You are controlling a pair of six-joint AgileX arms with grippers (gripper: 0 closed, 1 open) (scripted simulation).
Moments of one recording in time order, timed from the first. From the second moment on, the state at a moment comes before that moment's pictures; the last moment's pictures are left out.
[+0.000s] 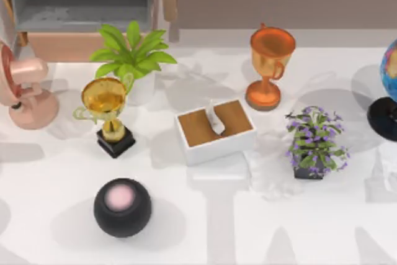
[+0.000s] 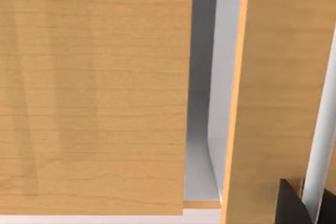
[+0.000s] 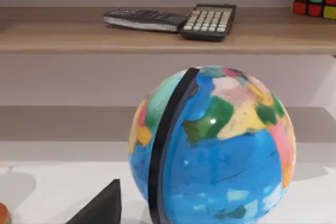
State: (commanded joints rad) left arm 0.55 2.11 0.71 1.38 0.60 1.58; right arm 0.00 0.00 0.00 0.00 0.00 0.00
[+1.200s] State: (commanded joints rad) left arm 0.46 2.24 0.99 1.21 0.49 1.58; right arm 0.00 0.00 0.00 0.00 0.00 0.00
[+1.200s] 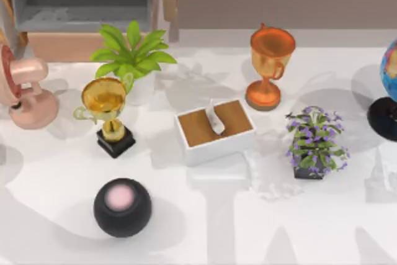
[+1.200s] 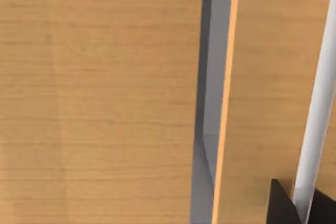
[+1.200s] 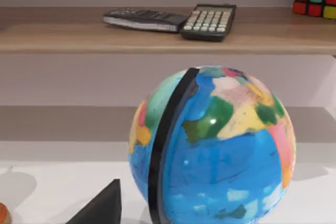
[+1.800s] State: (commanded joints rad) left arm 0.39 2.36 1.25 1.08 0.43 1.57; right arm 0.00 0.00 0.00 0.00 0.00 0.00
